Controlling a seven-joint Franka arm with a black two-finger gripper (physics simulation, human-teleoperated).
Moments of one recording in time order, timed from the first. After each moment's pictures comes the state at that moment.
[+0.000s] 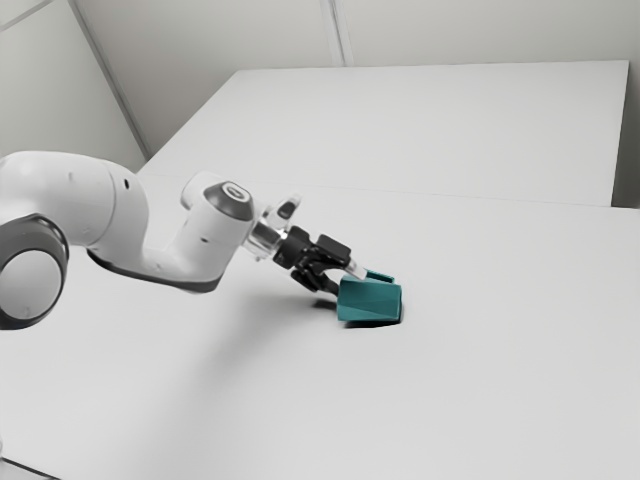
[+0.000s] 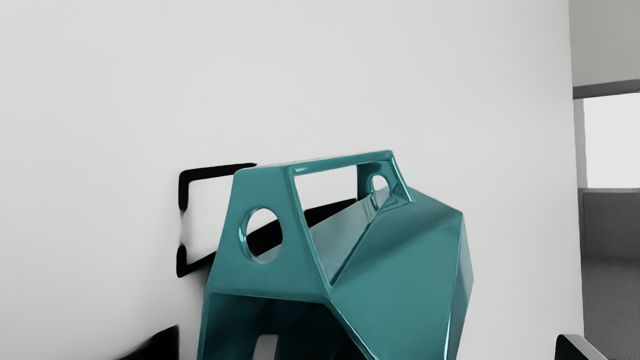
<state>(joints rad) -0.10 0.35 0.00 -2.01 -1.13 2.13 0.76</state>
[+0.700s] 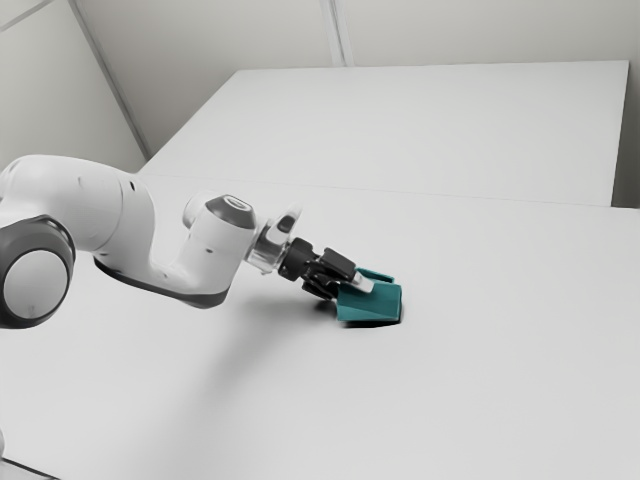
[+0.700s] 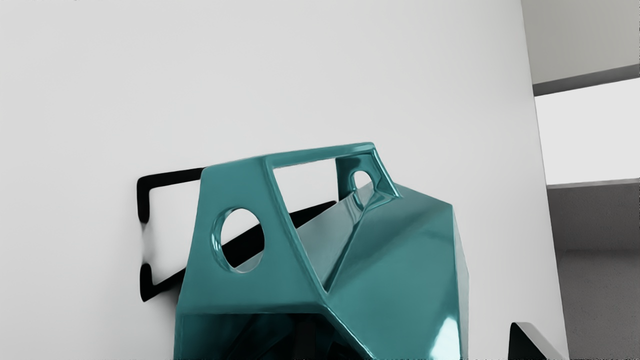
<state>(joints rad) -0.10 0.37 0.00 -2.04 -1.25 2.11 0.93</state>
